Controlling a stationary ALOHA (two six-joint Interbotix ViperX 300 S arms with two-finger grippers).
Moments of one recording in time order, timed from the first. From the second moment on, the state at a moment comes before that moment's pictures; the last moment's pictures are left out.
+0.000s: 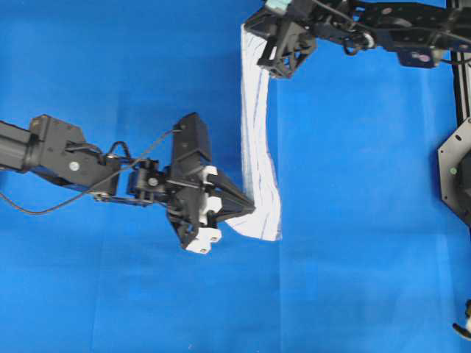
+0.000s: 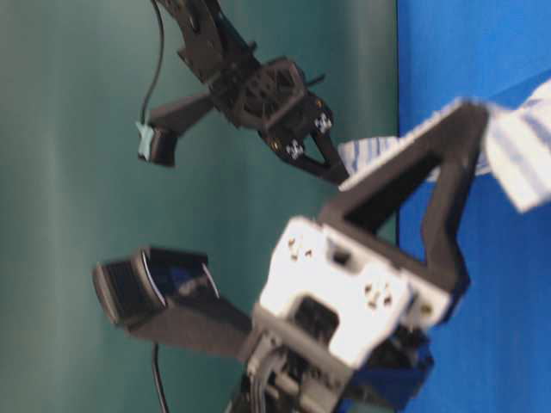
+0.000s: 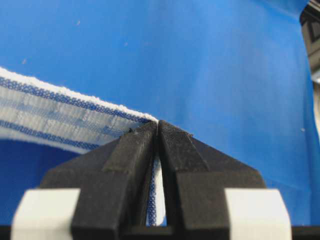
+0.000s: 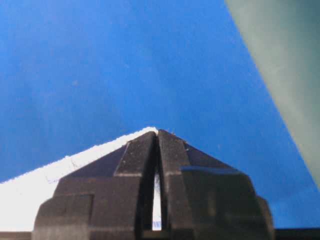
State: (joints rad) left arm -0.15 0.18 0.62 -0.07 -0.40 -0.48; right arm -0.49 0.08 0.55 0.14 -0.02 -0.10
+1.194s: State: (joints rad) left arm -0.19 0.14 0.69 -0.07 -0.39 -0.48; right arm -0.44 0.19 0.42 0.01 0.02 -0.10
